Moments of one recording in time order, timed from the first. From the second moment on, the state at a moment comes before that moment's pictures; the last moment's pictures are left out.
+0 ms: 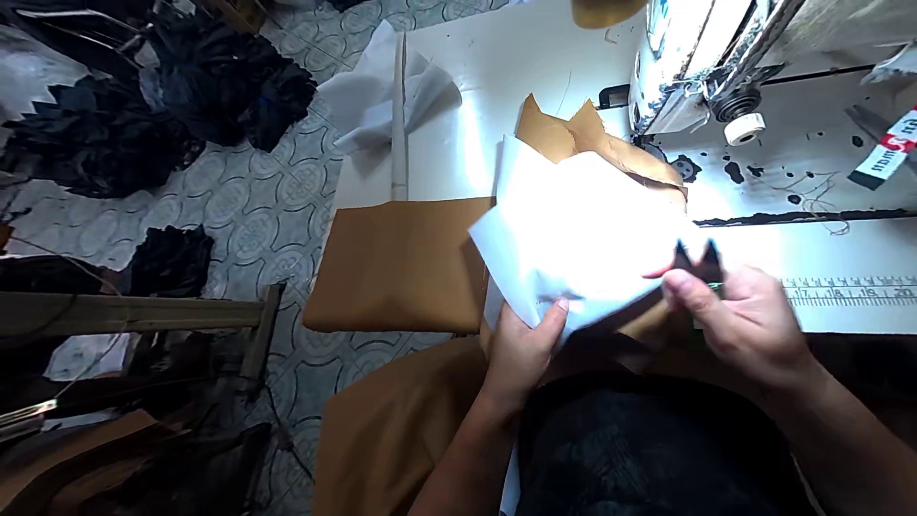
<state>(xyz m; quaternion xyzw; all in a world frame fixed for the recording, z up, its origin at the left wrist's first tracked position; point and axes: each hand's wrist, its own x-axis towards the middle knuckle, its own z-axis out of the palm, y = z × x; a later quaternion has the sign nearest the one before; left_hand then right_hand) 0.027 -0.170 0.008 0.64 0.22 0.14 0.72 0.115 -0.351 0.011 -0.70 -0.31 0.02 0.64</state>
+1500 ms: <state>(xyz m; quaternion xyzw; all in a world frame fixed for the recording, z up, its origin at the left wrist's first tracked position) 0.027 -0.176 0.008 0.58 0.22 0.17 0.77 0.100 -0.332 -0.004 -0.70 -0.27 0.07 0.66</state>
